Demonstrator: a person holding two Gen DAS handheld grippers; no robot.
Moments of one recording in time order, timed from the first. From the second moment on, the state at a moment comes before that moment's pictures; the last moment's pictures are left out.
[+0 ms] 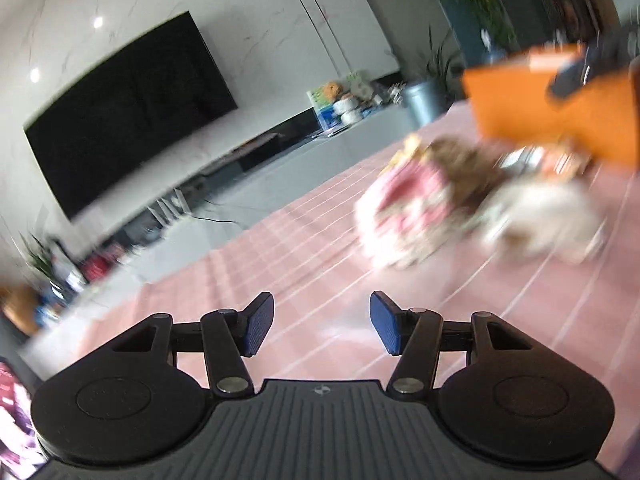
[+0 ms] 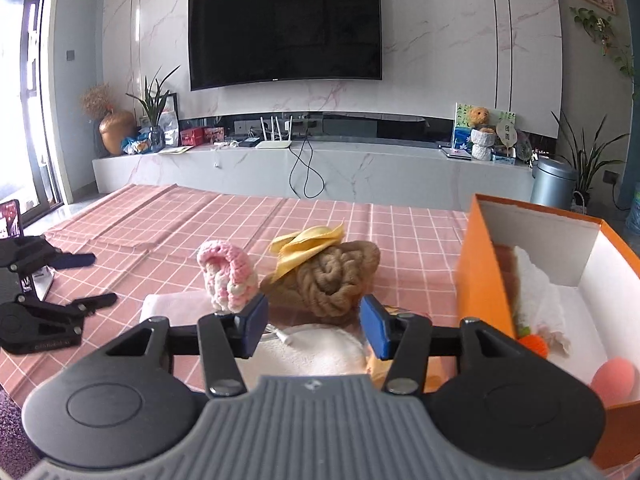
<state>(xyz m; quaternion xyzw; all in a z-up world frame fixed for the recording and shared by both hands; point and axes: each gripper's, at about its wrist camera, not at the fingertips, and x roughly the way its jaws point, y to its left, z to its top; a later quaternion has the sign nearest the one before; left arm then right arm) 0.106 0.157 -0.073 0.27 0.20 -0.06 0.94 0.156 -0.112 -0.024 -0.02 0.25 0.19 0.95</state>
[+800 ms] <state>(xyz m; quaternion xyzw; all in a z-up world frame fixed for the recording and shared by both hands) 0.092 0.217 -0.084 0.38 0.10 0.05 0.92 0.170 -0.072 -0.041 -0.07 0.29 0.17 0.94</state>
